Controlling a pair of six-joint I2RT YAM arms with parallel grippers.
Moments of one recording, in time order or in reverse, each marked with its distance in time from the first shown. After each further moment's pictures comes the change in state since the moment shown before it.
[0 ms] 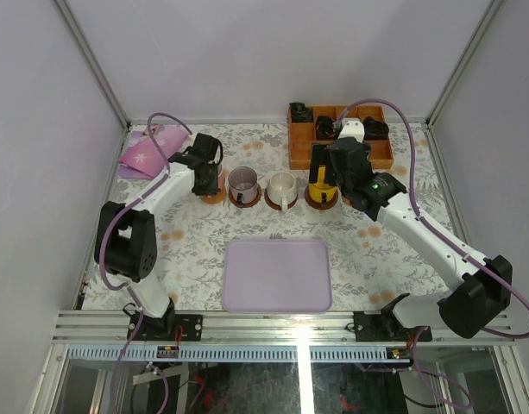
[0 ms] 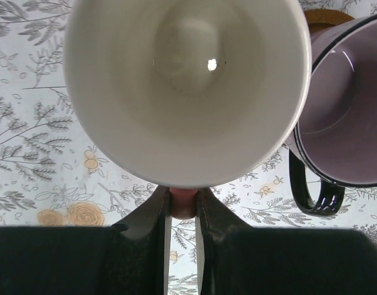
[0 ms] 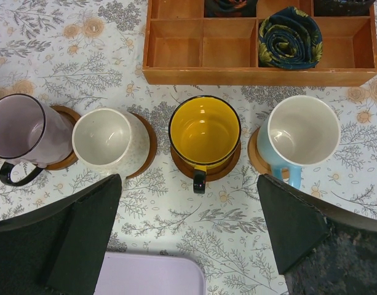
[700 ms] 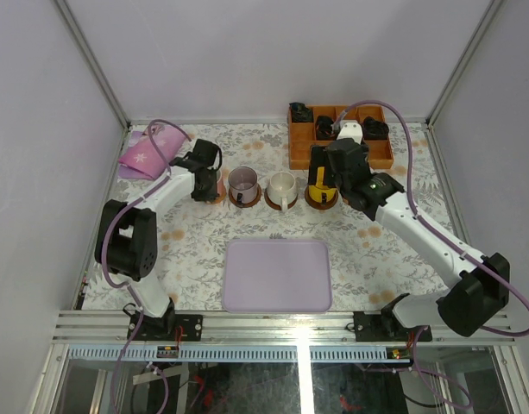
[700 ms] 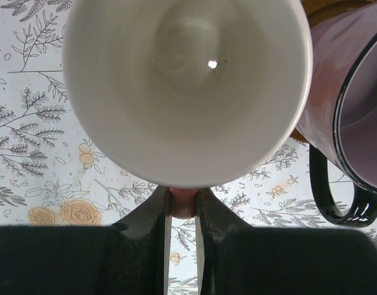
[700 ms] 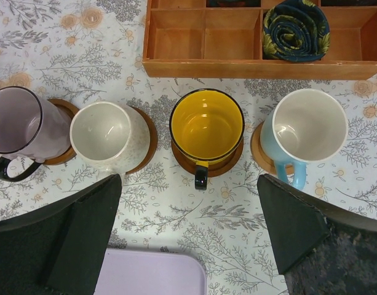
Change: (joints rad) left arm 0.006 0.022 -0.057 0.033 0.016 -0.009; right arm 0.000 0.009 -0.008 -0.004 -0.012 0.009
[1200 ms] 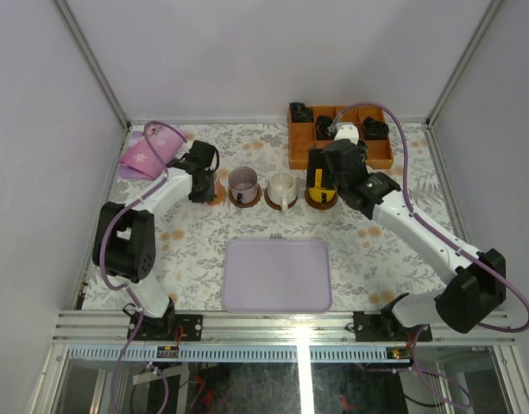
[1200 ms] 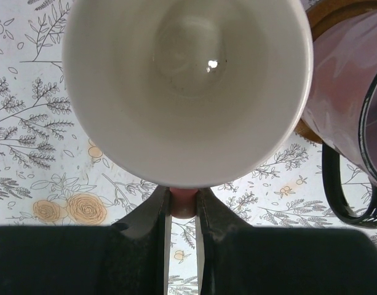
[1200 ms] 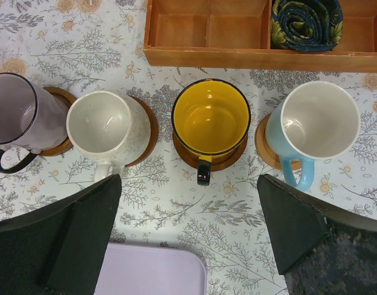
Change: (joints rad) left arm 0.016 -0.018 -0.023 0.002 -0.013 -0.027; right arm 0.000 0.026 -0.006 -0.006 -0.025 0.000
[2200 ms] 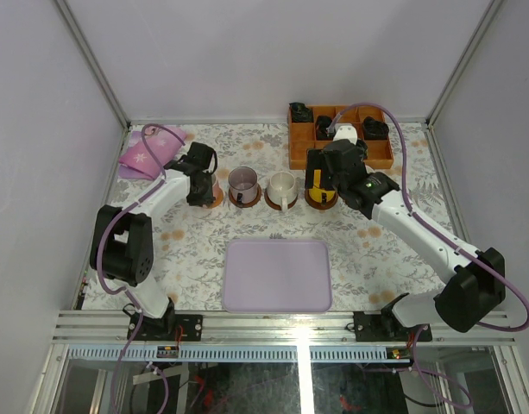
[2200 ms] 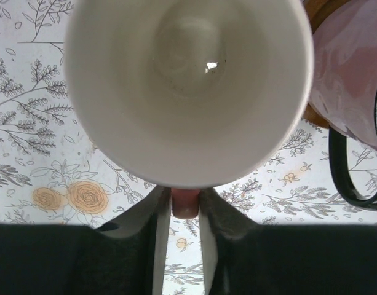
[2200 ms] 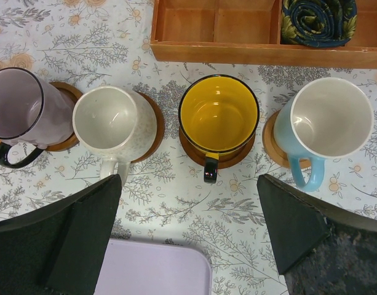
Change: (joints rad) left arm 0.004 -0.032 -0.025 -0.029 0.015 -0.004; right arm 0.000 0.006 -0.002 0.001 -0.026 0.010
